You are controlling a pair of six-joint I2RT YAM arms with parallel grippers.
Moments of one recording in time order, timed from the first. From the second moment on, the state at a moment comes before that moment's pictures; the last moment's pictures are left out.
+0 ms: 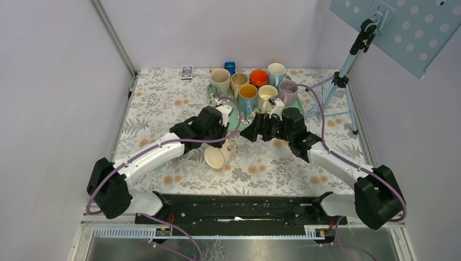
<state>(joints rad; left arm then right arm) -0.75 1.36 1.04 -0.51 -0.05 -0.23 0.54 1.27 0.73 0.14 -0.39 0.58</state>
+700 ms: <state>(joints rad) -0.60 1.16 0.99 -0.40 0.30 -0.13 0.47 1.45 0.76 0.58 -0.85 0.50</state>
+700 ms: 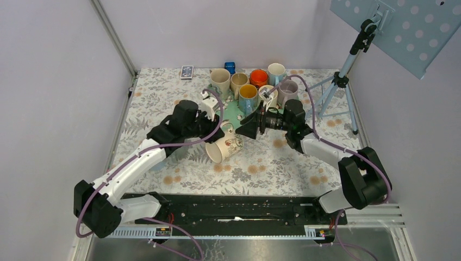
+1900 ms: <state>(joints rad) -0.46 1.16 0.94 -0.06 0.67 -0.37 0.46 1.72 0.84 1.33 -1.12 1.10</state>
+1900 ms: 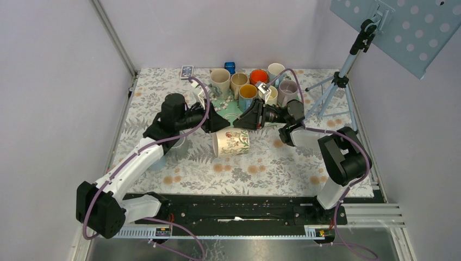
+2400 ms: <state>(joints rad) -0.44 1.23 0.91 0.02 0.66 -0.39 0.47 1.57 0.88 0.68 -1.01 0.73</state>
